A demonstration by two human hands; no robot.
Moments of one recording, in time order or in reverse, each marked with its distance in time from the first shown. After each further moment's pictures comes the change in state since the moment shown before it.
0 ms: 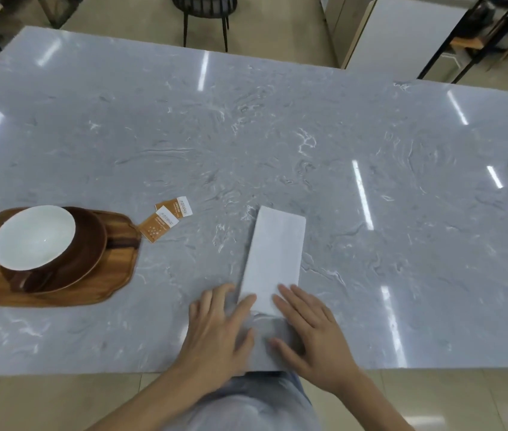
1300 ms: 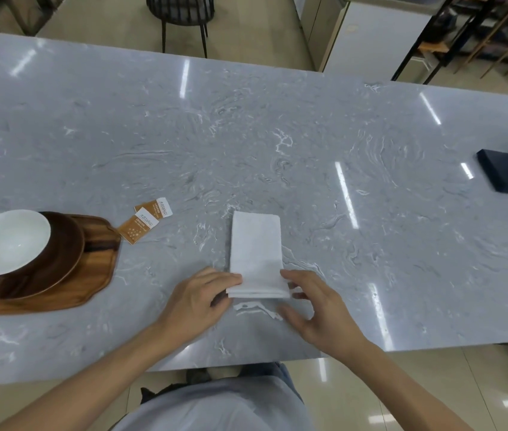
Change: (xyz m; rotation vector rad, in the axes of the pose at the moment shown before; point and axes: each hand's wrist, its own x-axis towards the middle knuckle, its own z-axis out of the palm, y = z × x) left_hand 0.043 -0.025 -0.006 -0.376 0.214 0.264; right_hand 0.013 0.008 -0.051 0.249 0.167 0.065
